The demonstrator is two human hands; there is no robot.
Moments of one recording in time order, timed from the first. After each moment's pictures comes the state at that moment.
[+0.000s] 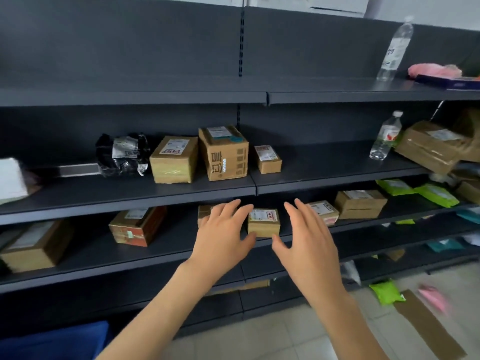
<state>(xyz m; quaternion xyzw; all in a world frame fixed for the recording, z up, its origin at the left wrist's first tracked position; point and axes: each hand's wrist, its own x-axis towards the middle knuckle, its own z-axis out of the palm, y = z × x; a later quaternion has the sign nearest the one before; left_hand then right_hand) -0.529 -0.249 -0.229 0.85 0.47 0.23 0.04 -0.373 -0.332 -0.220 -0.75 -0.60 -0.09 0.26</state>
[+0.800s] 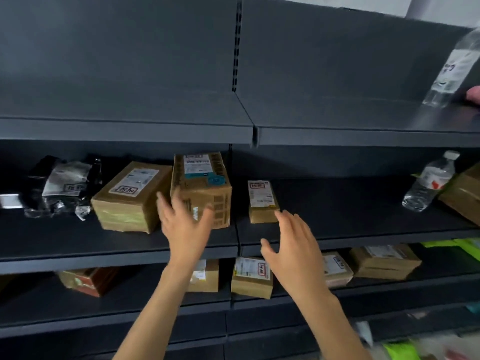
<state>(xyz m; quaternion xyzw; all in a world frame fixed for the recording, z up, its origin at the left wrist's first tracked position) -0.427 -0.006 -0.245 0.55 0.65 0.47 0.20 -0.238 -0.086 -0.234 -0.72 -0.65 -0.04 0.24</state>
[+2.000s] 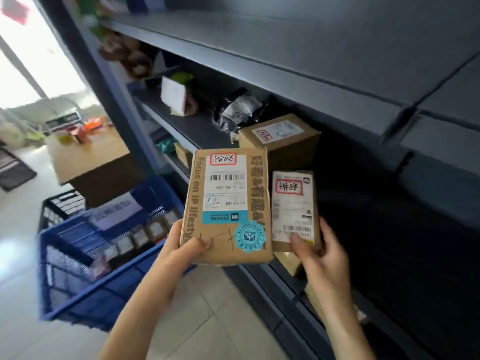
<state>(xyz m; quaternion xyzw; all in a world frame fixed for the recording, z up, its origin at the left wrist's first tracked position) -0.414 -0.170 -0.252 0.16 0.70 0.60 0.35 -0.244 0.011 -0.289 -0.36 -0.62 0.61 0.34</state>
